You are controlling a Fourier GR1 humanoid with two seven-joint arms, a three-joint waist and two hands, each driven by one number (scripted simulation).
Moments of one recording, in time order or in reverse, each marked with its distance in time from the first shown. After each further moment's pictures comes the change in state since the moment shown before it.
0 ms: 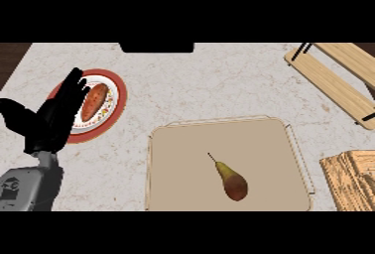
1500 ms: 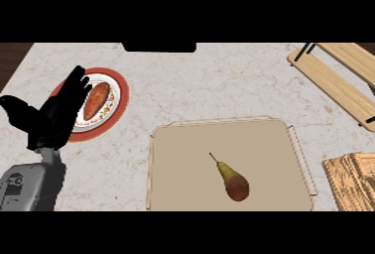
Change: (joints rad) left arm -0.025 -0.023 0.027 0.033 -0.017 -0.035 -0.016; right arm -0.118 -0.313 -0.094 1.093 0.127 -0.286 -0.735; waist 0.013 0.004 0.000
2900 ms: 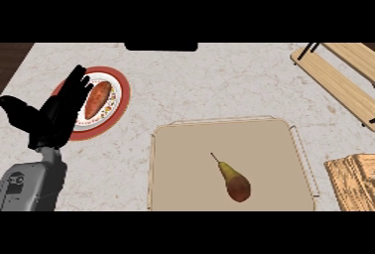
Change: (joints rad) left arm -0.006 -0.008 0.011 0.012 0.003 -0.016 -0.016; right arm -0.084 -0.426 -0.163 0.627 -0.109 0.317 -0.303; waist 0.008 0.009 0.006
